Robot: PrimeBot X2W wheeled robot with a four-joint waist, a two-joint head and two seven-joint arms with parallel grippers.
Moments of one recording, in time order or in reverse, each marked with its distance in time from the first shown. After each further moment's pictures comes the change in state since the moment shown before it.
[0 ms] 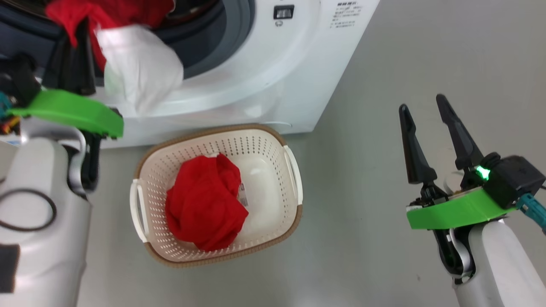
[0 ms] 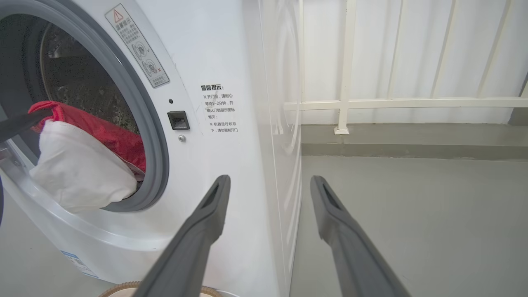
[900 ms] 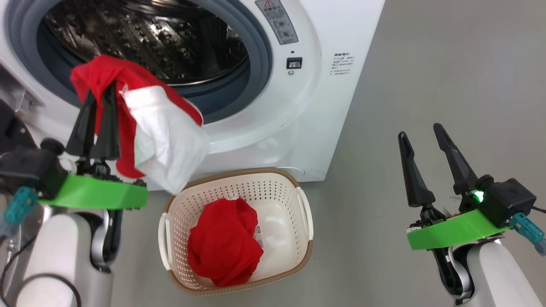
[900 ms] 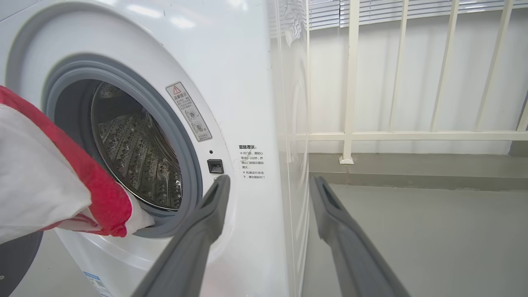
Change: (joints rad) left arm 0.373 -0.075 0.103 -0.425 0.125 -0.036 0.000; right arm 0.088 0.000 -0.004 0.021 0.002 0.000 0.000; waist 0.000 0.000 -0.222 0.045
